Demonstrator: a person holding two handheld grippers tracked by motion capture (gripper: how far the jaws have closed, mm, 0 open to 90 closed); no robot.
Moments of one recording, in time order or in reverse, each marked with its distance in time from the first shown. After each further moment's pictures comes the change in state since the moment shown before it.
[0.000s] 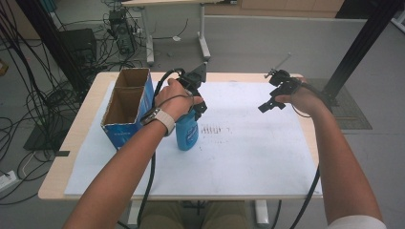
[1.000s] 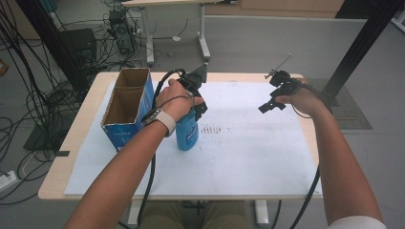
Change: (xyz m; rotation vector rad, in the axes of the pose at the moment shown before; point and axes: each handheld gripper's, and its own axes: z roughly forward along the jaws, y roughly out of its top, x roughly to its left) left arm -0.002 0.001 0.003 -0.004 0.007 -0.003; right arm 0.000 -0.003 0.000 -0.004 0.002 0.006
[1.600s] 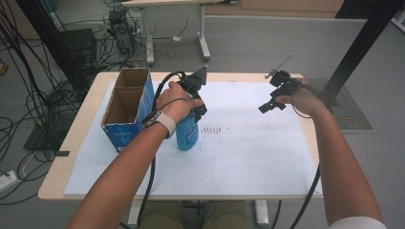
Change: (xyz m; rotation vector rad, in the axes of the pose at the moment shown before) left arm 0.000 0.001 0.010 0.008 0.007 0.000; right arm 0.001 0.000 0.000 0.000 -0.001 -0.006
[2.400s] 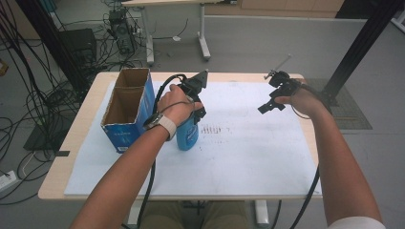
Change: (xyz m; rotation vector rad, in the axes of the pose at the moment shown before) left arm -0.002 0.001 0.011 0.001 0.009 0.017; right arm 0.000 0.000 0.002 0.001 0.003 0.003
